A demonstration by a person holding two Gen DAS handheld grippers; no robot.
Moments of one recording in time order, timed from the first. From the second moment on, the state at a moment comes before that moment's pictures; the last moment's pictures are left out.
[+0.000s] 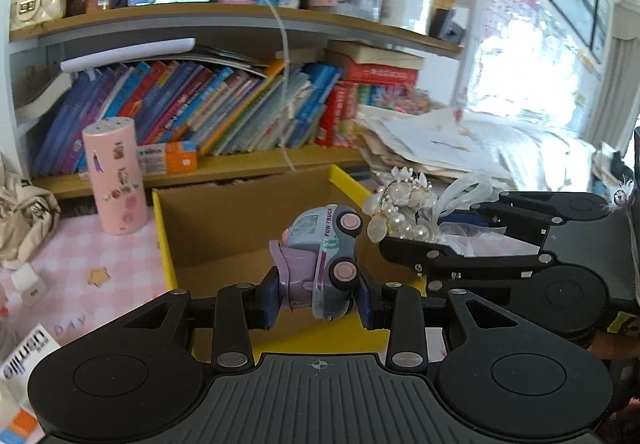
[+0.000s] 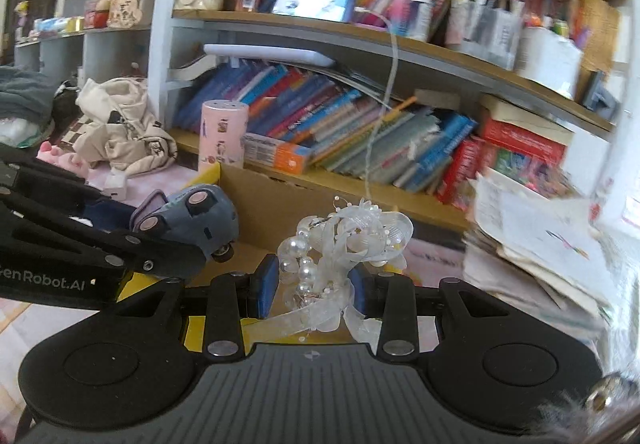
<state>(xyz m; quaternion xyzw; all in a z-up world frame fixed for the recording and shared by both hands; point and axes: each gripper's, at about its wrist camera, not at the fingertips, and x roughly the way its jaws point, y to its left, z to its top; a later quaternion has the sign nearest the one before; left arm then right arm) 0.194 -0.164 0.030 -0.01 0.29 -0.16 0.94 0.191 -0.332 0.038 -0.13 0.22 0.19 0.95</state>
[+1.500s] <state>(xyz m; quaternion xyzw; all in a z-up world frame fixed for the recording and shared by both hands) 0.296 -0.176 -0.022 0.04 0.42 -0.08 0.90 0.333 -0.302 -0.010 -0.26 0.39 0.28 0.84</state>
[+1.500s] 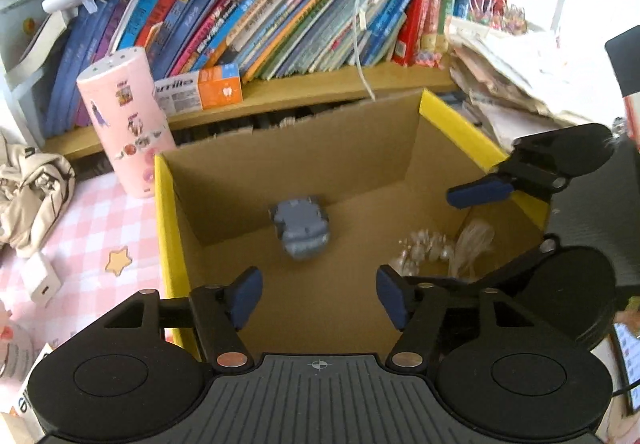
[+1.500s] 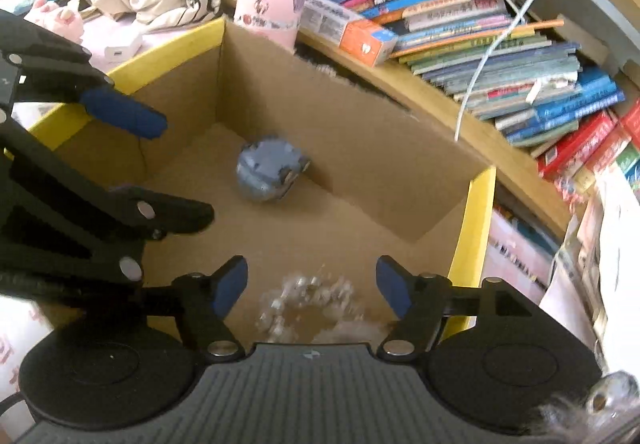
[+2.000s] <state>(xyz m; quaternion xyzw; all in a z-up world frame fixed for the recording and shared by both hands) 0.277 -0.181 -0.021 0.09 0.41 -0.08 0.91 0.296 -0.317 -0.005 -0.20 0.39 0.24 0.87</state>
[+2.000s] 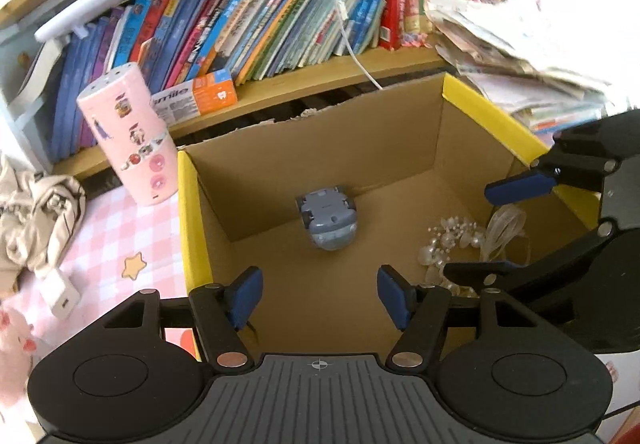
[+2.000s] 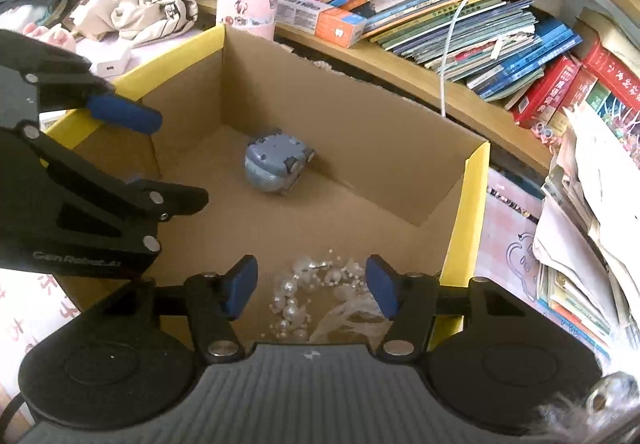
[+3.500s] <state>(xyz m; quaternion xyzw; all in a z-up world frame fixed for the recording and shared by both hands) 0.114 -0.092 0.006 0.03 0.34 -0.08 0.94 0.118 -0.284 0.011 -0.06 0.32 0.10 0.94</state>
